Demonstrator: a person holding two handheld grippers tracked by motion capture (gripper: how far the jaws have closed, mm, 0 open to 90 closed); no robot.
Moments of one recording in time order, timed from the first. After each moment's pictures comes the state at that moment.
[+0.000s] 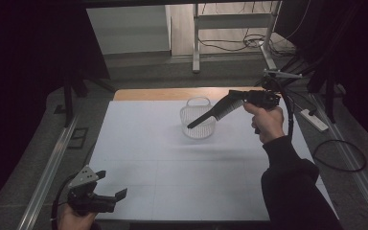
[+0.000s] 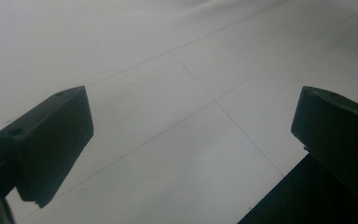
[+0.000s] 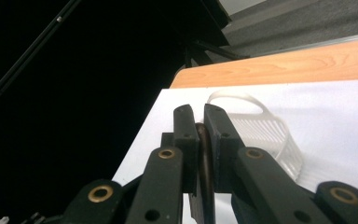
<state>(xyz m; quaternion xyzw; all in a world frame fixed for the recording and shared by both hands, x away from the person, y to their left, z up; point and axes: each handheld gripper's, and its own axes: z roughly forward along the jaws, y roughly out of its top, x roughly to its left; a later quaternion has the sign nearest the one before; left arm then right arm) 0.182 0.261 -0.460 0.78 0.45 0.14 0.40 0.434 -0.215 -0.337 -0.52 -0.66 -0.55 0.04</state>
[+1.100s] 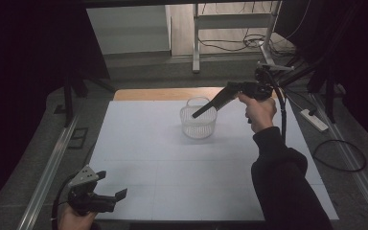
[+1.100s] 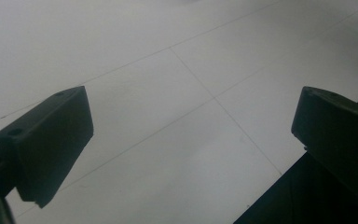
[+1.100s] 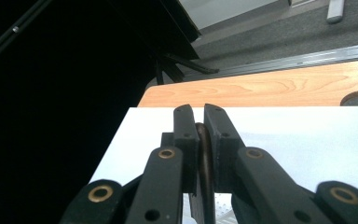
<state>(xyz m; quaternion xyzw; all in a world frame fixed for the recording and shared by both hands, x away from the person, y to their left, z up) 0.184 0.261 -0.461 0.78 0.46 0.13 0.40 0.469 -0.203 -0.341 -0.54 -0.65 -0.53 -0.03</state>
